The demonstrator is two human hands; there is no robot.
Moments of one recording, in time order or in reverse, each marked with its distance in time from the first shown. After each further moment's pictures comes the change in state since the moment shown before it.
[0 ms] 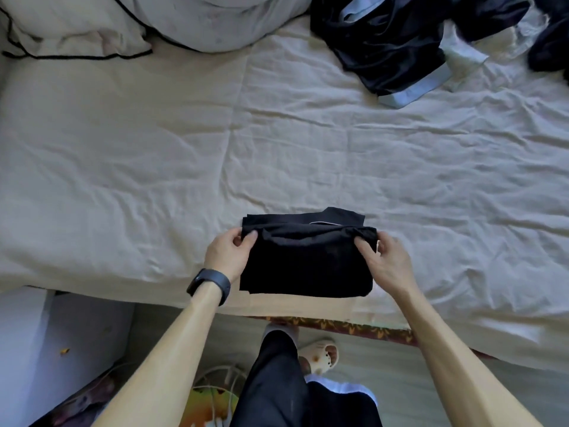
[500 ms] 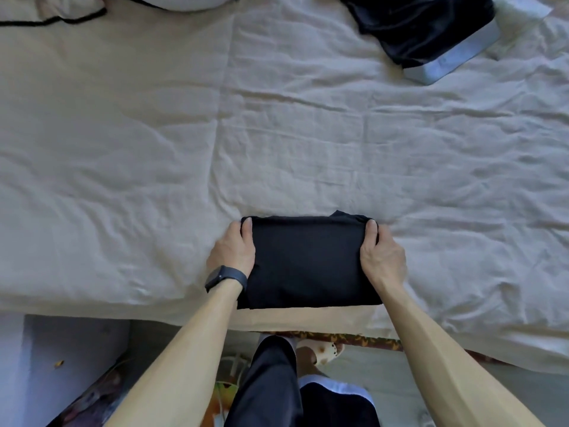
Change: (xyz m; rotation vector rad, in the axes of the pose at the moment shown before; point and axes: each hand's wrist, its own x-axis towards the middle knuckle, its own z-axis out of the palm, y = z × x) left_hand 0.079 0.006 0.032 0.324 0.103 -0.174; right_hand 0.073 -0.007 0.064 -0.230 0.169 0.275
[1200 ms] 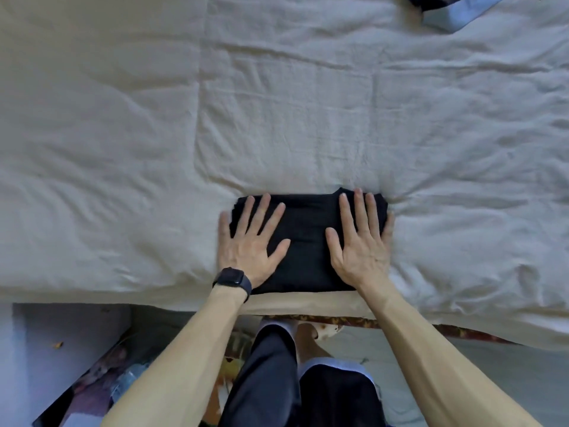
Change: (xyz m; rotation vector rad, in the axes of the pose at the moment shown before) left_hand 0.002 -0.041 0.073 0.544 0.133 0.688; right_hand -0.007 0.037 0.059 -0.491 0.080 -0.620
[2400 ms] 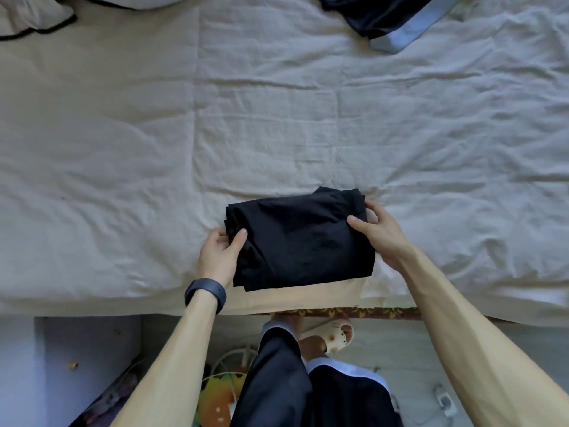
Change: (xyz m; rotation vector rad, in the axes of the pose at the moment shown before) left_hand -0.028 -0.010 -0.065 -1.242 -0.017 -0.715; right_hand 0.004 0.049 -0.071 1.286 -0.340 0.563
